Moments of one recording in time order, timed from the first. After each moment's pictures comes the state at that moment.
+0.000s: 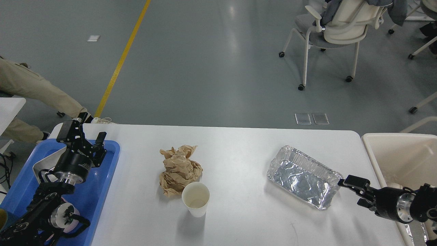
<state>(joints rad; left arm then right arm) -0.24 0.24 -1.18 -0.89 0.68 -0.20 -0.51 0.41 -0.89 0.35 1.28 -0.80 0.18 0.06</state>
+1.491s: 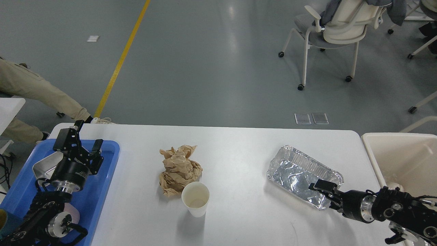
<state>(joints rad) -0.20 0.25 -1.18 -0.89 0.68 -0.20 -0.54 0.47 -0.66 0.30 1.08 -0.81 0.19 0.11</state>
